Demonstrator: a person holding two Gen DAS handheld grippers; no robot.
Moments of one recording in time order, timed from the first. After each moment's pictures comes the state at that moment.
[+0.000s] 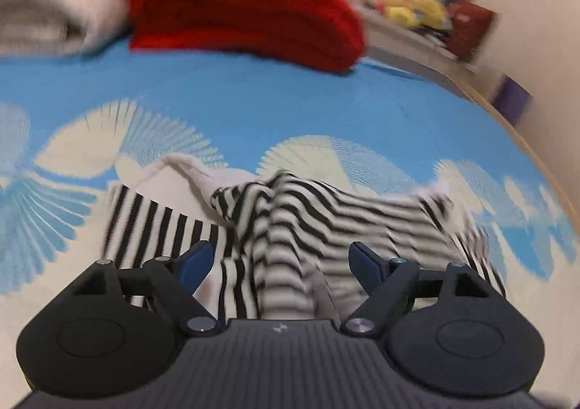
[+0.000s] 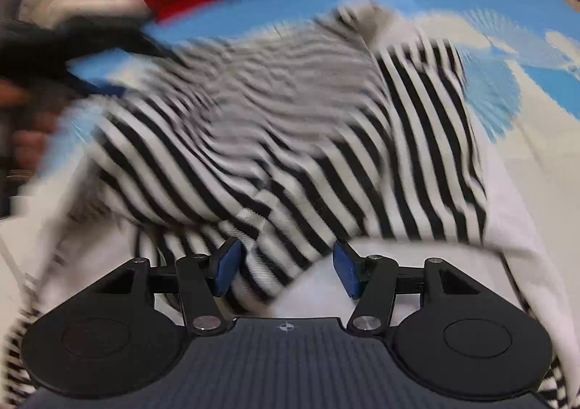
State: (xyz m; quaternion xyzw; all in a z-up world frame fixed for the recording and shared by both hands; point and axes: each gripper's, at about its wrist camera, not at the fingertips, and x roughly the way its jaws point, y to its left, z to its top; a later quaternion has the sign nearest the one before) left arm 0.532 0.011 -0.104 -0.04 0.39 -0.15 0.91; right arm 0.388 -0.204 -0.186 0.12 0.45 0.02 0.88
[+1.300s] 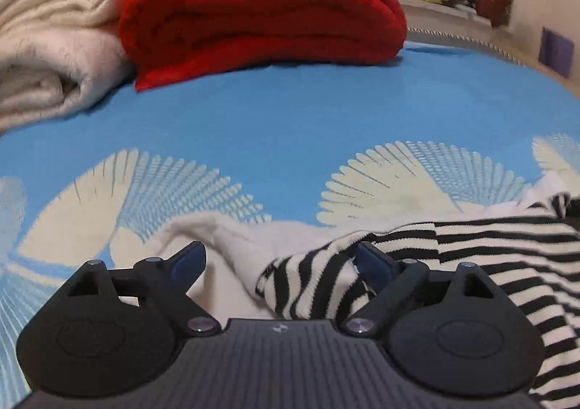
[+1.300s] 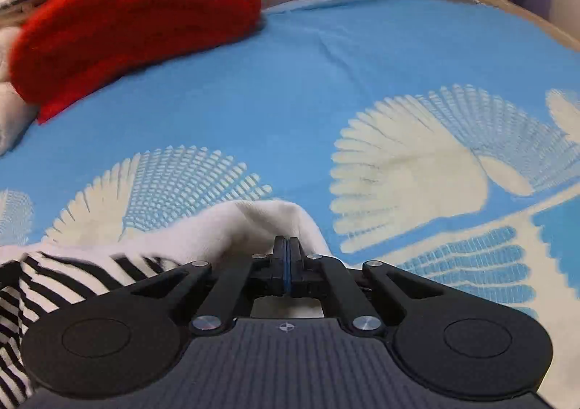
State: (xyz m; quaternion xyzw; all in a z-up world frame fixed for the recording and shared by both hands) left arm 0.644 -0.011 -0.169 0.05 0.36 -0.07 0.93; right arm 0.597 -0.312 -0.199 0.13 0.37 -0.08 0.92
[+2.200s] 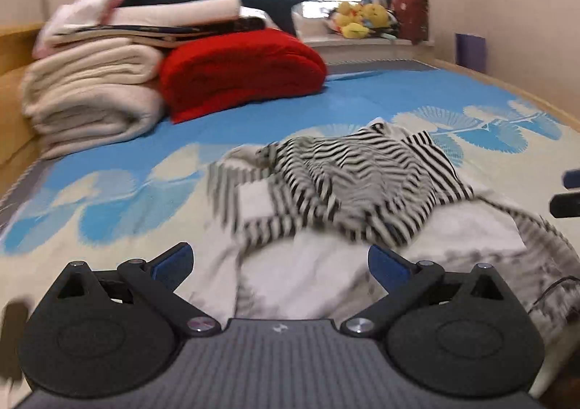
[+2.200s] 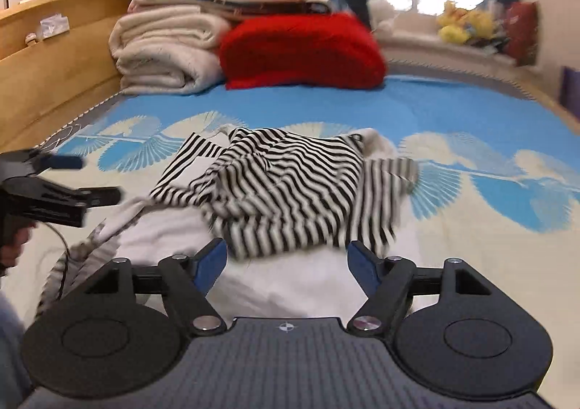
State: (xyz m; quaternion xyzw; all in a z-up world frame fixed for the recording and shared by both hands) left arm 0.235 0.053 -0.063 0.11 0.27 -0.11 0.95; right arm 0.193 -0.222 -0.070 0.02 0.30 0.08 0.95
